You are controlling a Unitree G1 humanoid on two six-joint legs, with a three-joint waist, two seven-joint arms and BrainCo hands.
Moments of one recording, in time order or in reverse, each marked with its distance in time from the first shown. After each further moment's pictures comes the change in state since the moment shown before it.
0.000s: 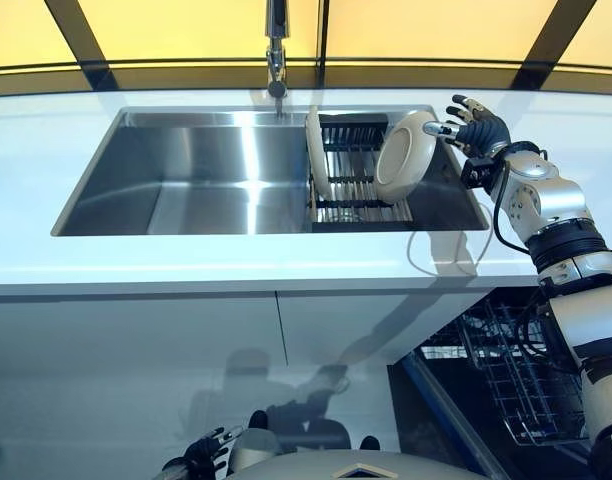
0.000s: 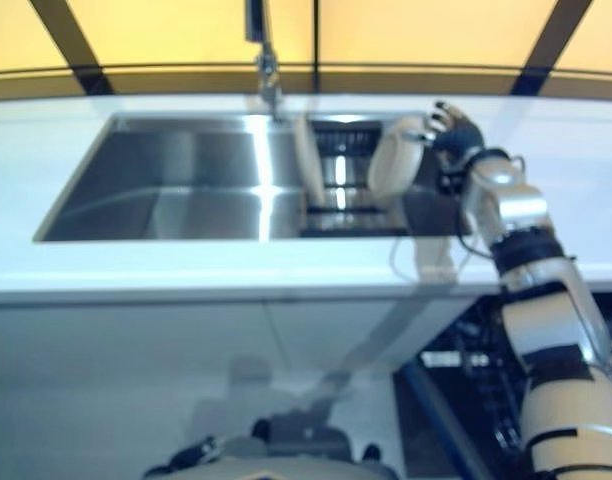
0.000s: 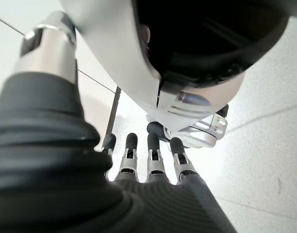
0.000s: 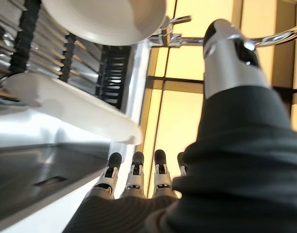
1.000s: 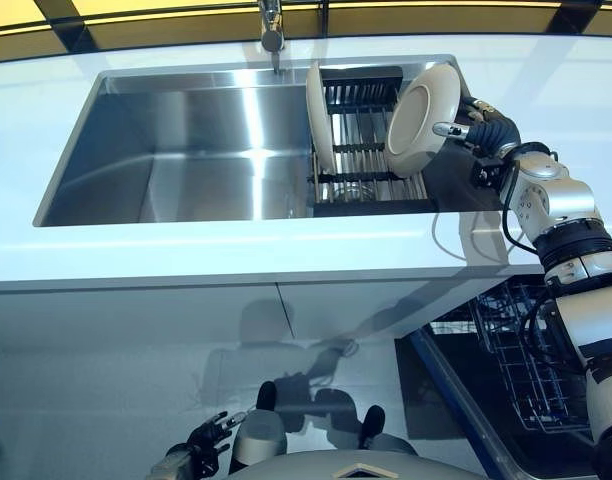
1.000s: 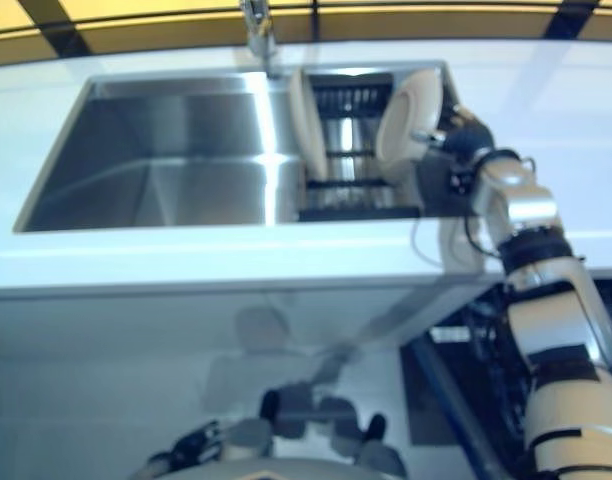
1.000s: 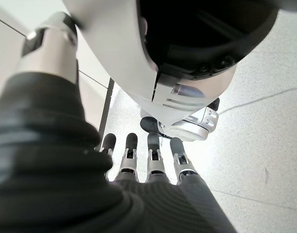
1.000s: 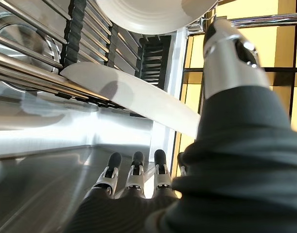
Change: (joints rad) left arm -0.030 0.001 0.001 -0.021 -0.004 -0.012 -0.009; right arm -0.004 -0.022 -0.004 0.003 0.001 0.003 0.026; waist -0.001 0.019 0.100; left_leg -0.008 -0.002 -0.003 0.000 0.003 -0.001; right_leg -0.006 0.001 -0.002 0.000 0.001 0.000
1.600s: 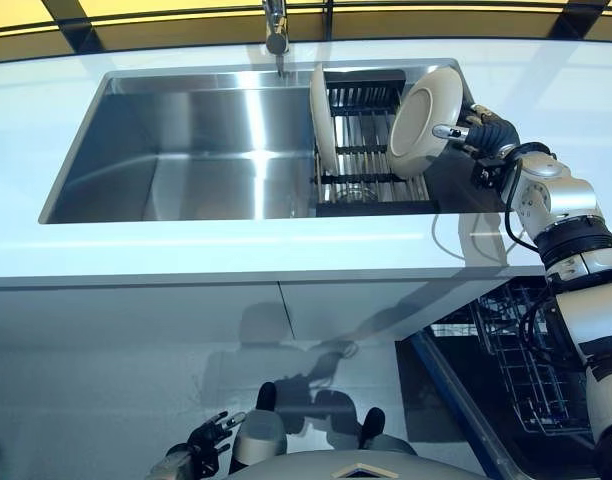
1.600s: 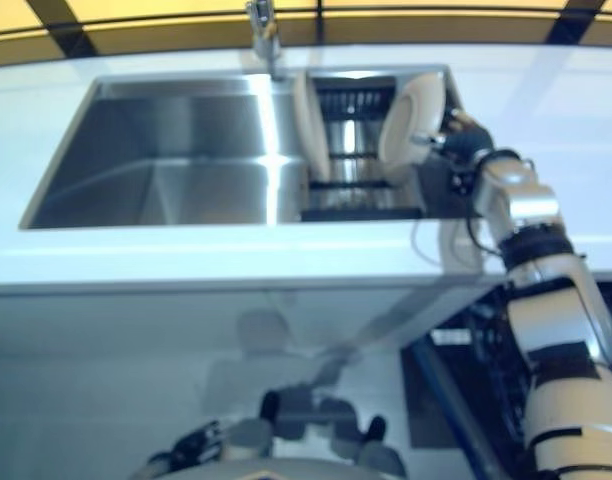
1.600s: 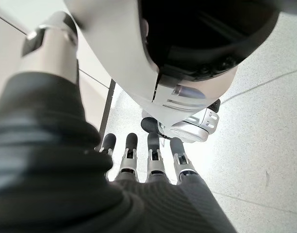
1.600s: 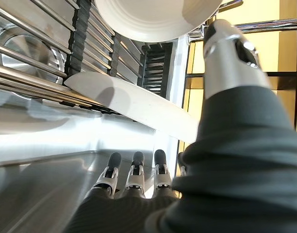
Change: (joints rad) left arm 0.001 0.000 0.000 0.000 -0.006 0.000 -0.001; right arm -0.027 0.004 0.000 0.057 0.004 0.028 0.041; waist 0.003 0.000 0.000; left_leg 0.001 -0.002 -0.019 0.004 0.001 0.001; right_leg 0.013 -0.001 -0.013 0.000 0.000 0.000
